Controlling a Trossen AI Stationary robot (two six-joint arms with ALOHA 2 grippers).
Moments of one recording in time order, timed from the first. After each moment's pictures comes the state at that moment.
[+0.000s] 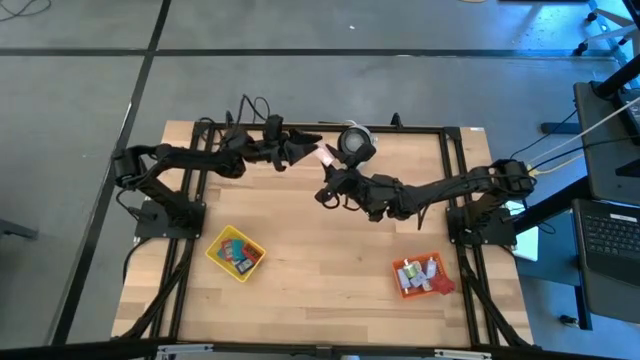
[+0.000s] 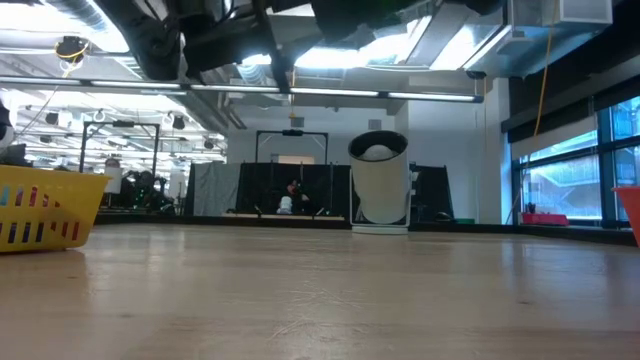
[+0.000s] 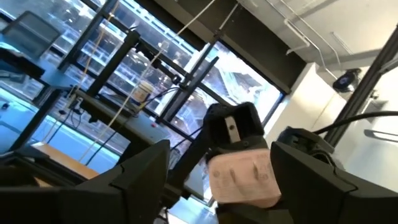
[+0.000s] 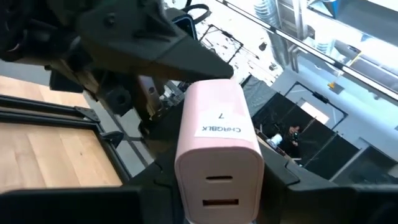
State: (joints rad) left arm 0.44 1.50 0.72 1.20 0.39 -0.80; right arm 0.14 1.67 1.09 0.74 0.95 -0.74
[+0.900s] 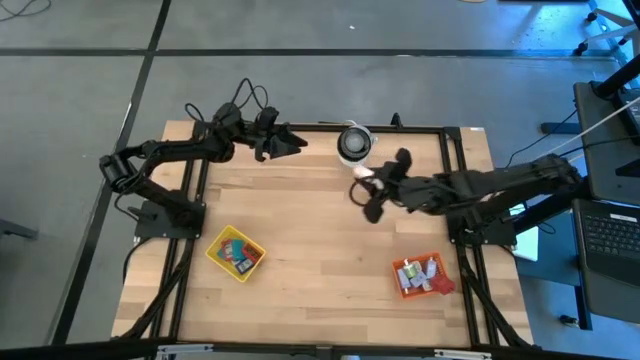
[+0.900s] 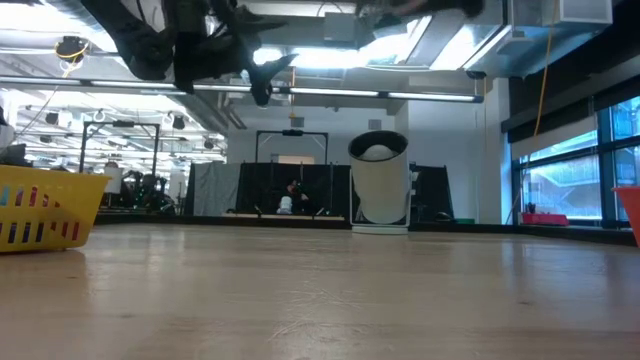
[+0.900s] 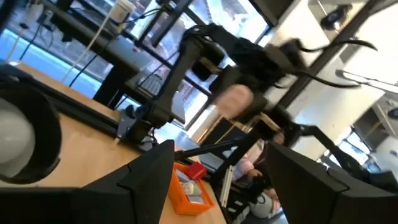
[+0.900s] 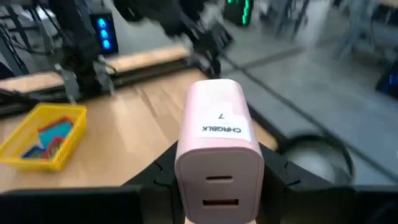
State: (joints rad) left arm 0.69 1.42 0.72 0.95 0.93 -0.85; right arm 0.25 1.25 1.15 -0.41 0.73 0.31
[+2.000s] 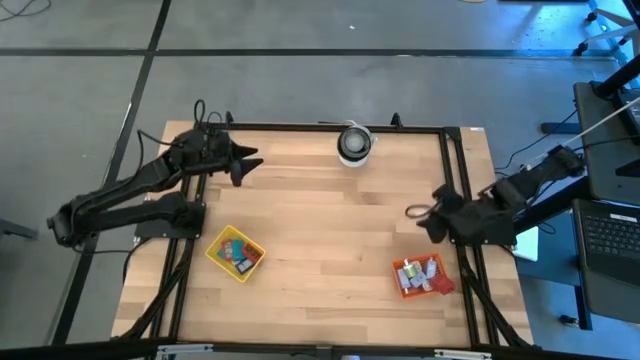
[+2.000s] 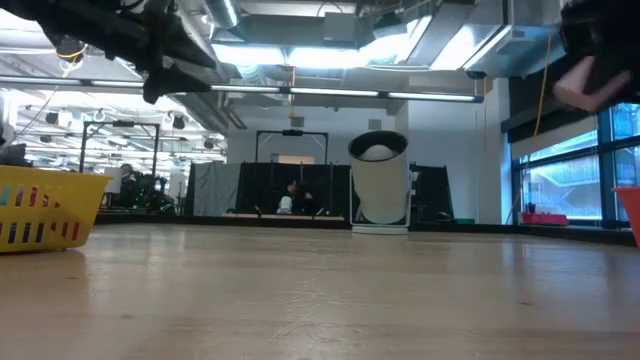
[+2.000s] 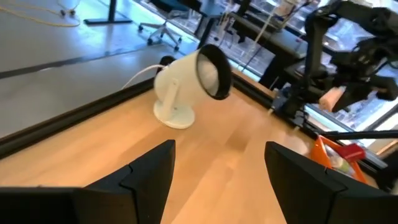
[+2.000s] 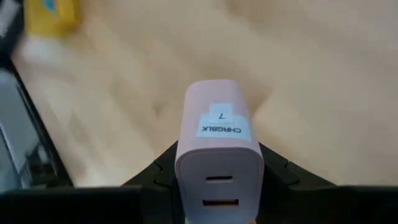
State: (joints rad) left arm 0.60 0.61 0.51 -0.16 0.20 -0.38; right arm 0.56 0.68 0.72 -1.03 0.38 1.36
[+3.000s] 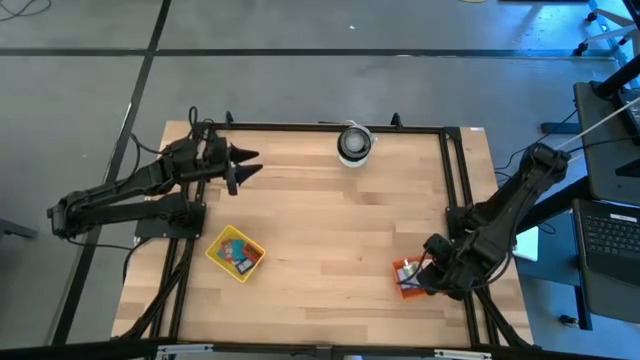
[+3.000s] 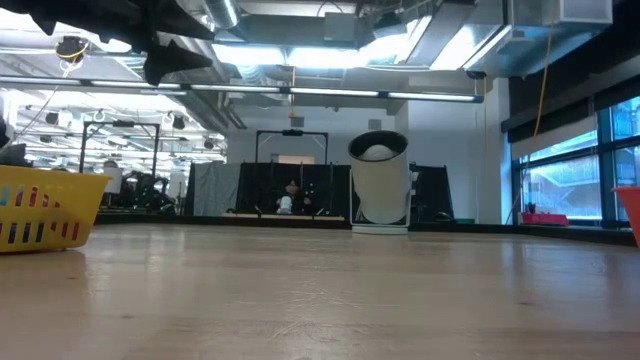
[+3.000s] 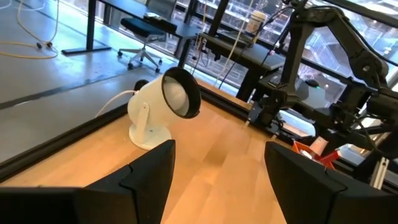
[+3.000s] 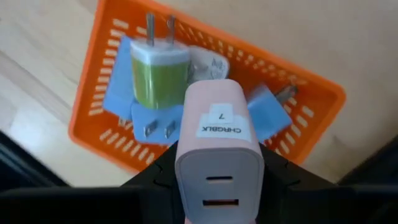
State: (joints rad) left arm 0.42 0.55 0.51 -0.10 0.09 -0.36; right arm 0.94 1.22 0.78 -0.94 0.13 1.85
